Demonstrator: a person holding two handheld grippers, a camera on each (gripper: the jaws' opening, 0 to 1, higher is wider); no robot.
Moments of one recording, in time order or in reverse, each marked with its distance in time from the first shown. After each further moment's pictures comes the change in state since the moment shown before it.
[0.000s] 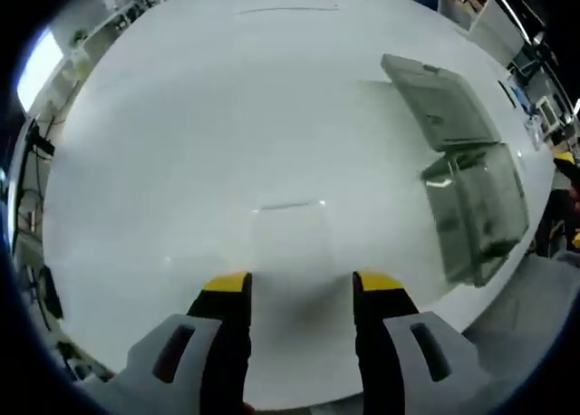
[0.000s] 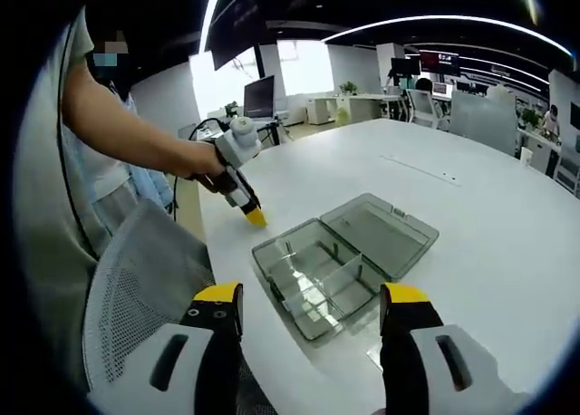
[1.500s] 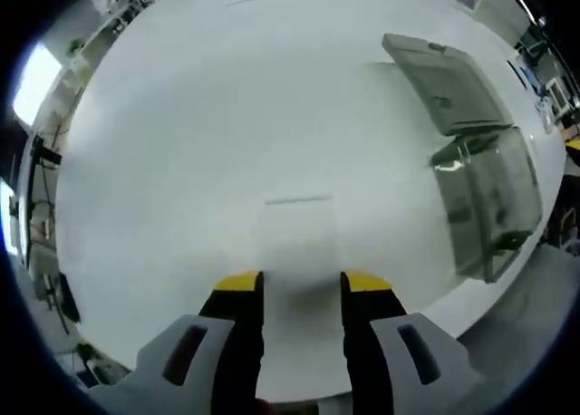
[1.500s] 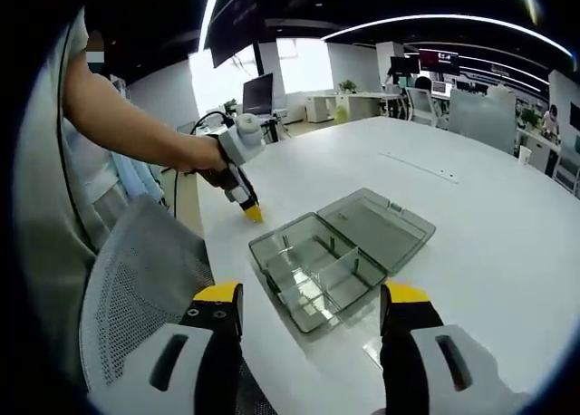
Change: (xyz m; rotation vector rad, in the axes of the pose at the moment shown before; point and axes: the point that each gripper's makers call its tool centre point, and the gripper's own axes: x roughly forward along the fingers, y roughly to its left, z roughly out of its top) left arm 0.004 0.005 -0.004 0.047 0.068 0.055; right arm -0.001 -0.002 -0.008 -0.003 0.009 -0.004
